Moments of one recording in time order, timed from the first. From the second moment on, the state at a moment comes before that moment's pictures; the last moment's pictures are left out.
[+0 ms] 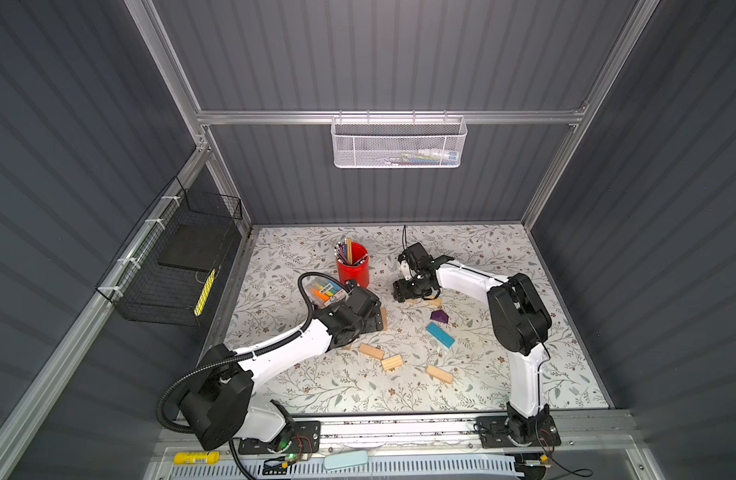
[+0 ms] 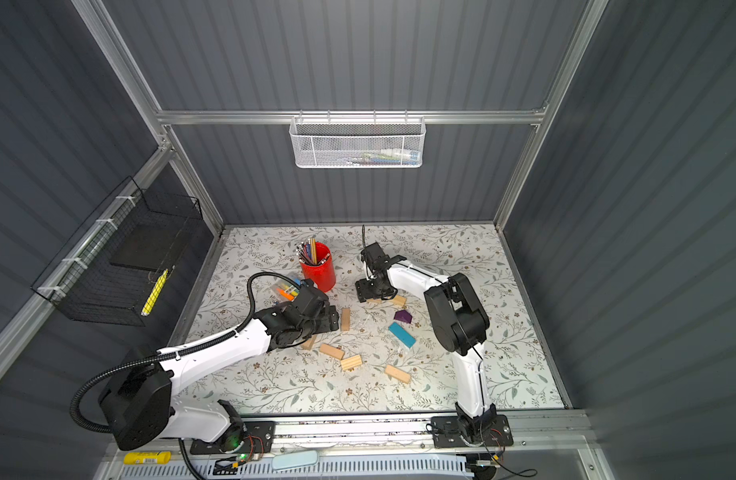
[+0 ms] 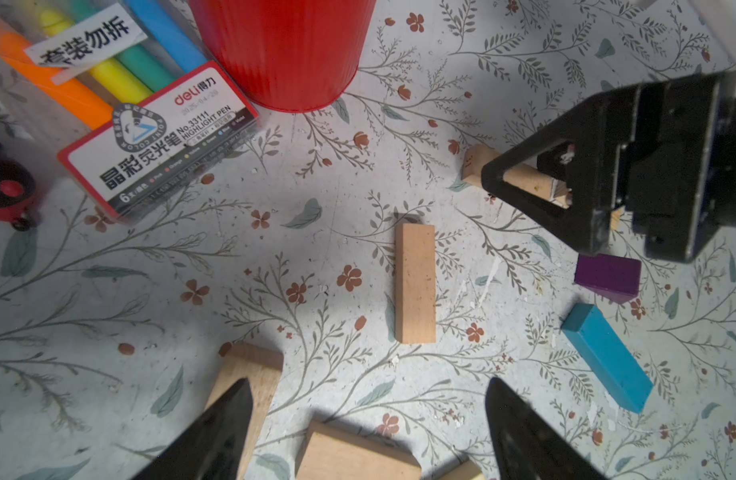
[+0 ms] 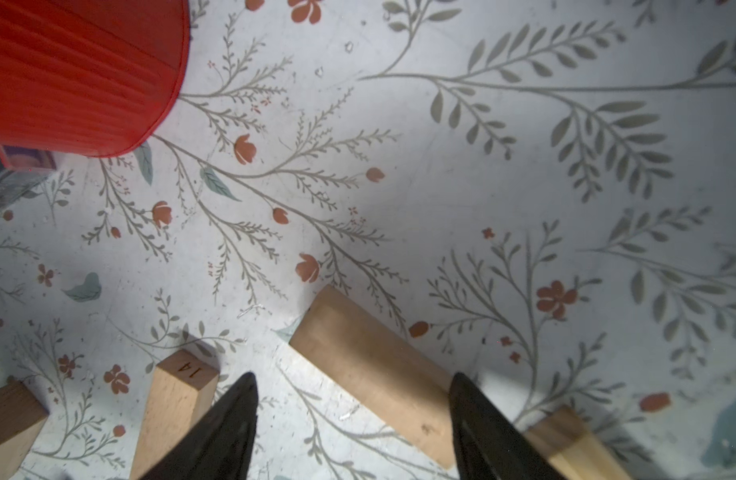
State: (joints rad) left arm -0.80 1.40 0.88 -0.42 -0.22 -0.78; right arm 0.56 2.07 1.50 -0.59 -0.13 0.22
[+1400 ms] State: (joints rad) left arm -0.78 1.38 0.86 -0.42 -0.27 -0.84; right arm 0.56 2.13 1.57 -0.66 -0.23 0.10
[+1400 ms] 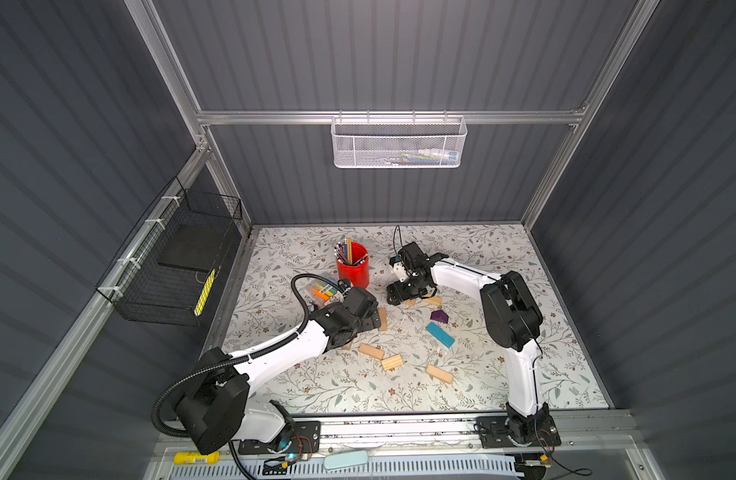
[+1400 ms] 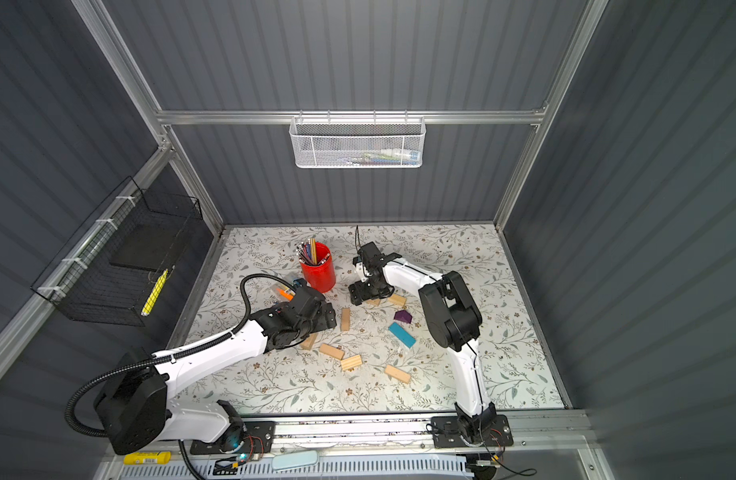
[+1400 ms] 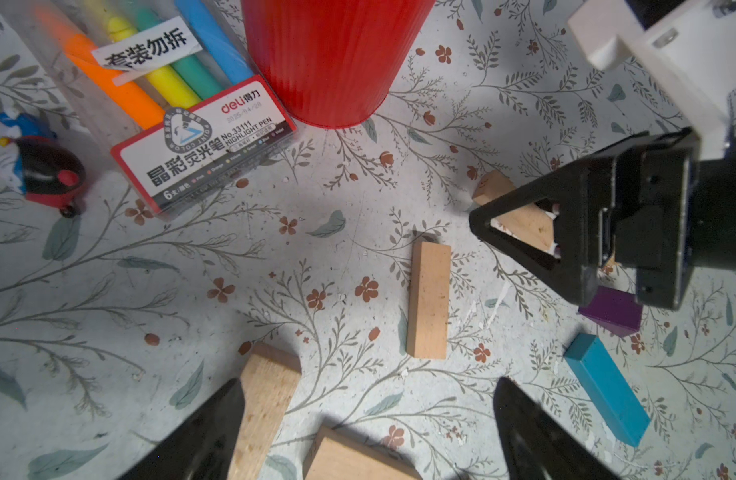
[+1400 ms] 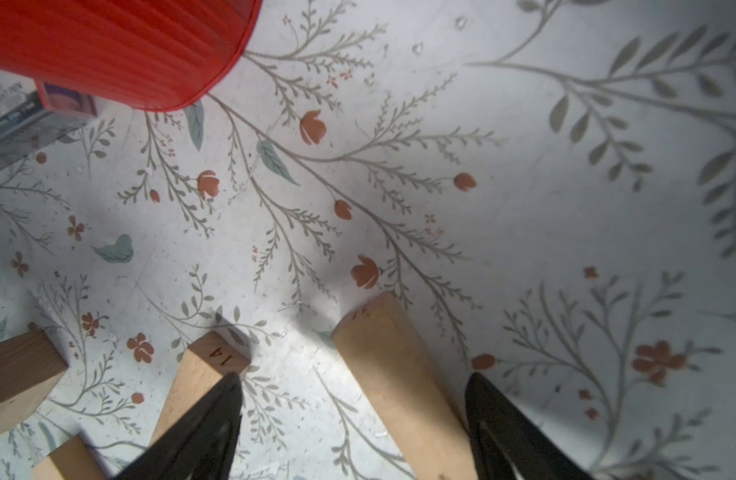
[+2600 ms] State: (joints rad) left arm -0.76 1.37 0.84 -0.41 -0.25 -0.85; right arm 0.63 2.04 1.41 -0.60 -0.06 0.27
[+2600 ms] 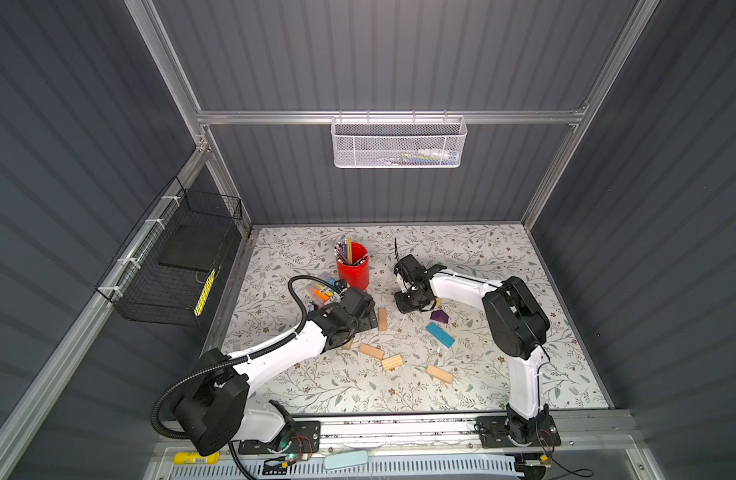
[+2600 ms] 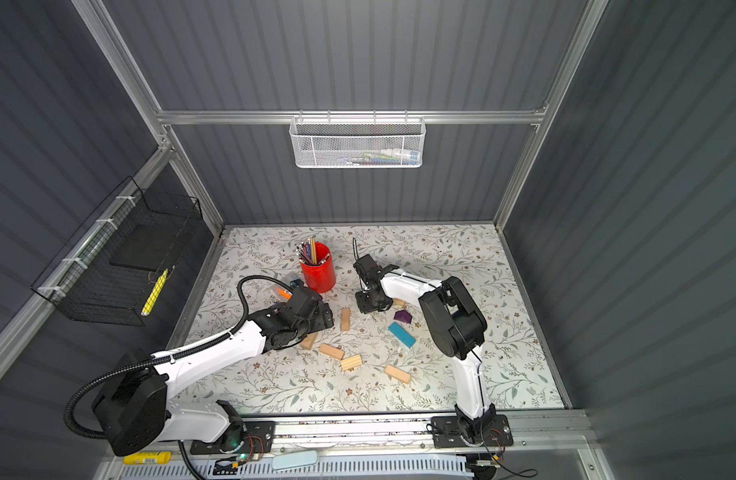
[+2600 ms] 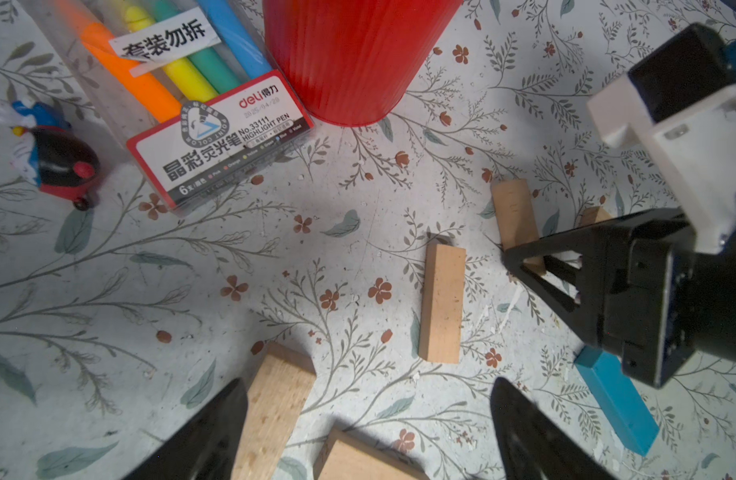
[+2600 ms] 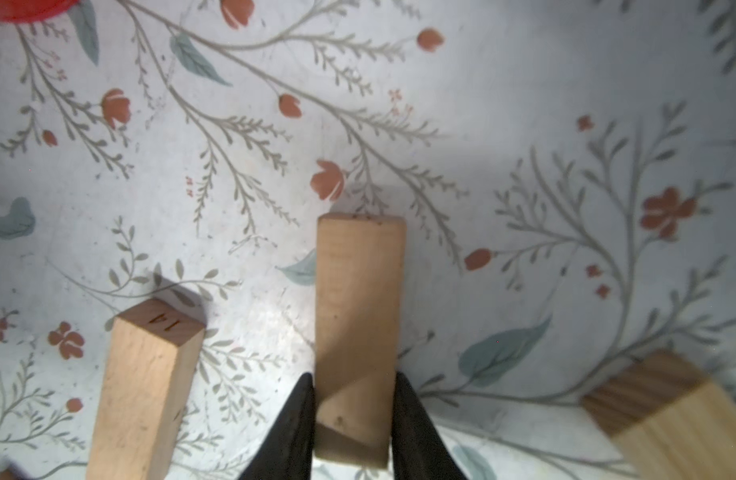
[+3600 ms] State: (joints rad) left arm -0.73 1.37 0.82 -0.37 -0.17 -0.85; right arm 0.78 1.94 1.26 -0.58 -0.03 0.66
